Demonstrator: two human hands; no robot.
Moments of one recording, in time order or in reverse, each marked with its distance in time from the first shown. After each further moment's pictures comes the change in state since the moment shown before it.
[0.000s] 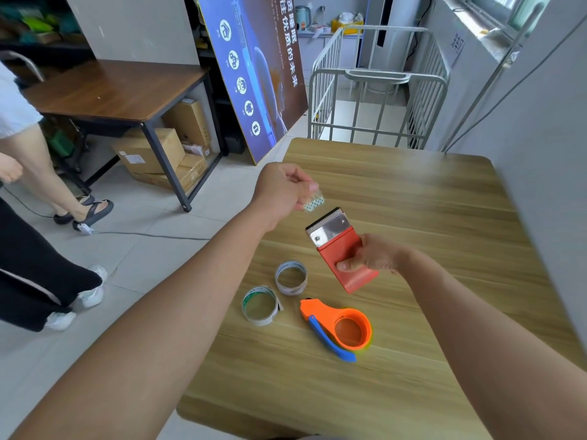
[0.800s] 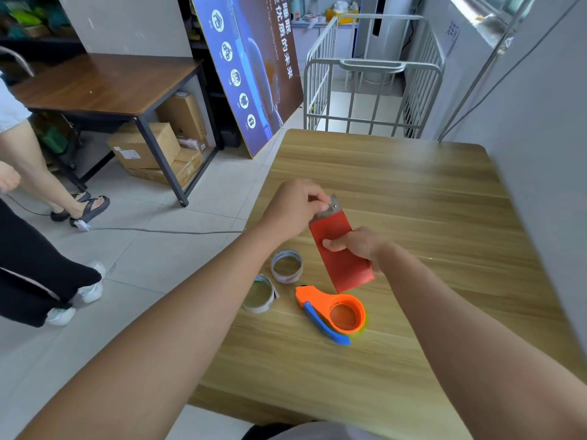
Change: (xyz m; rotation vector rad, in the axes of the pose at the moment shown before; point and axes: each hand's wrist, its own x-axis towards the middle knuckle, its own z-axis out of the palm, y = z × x) left_hand -0.017 -0.027 0.032 0.430 -0.098 0.241; right_hand -0.008 -0.005 0.025 0.424 0.154 0.276
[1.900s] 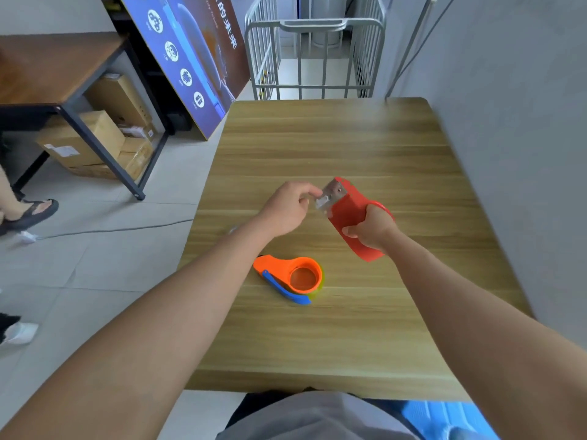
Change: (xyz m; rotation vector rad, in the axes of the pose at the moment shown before) left_hand -0.010 0.011 0.098 0.073 -0.249 0.049; right_hand -0.023 0.095 -0.067 -0.302 0.432 -0.035
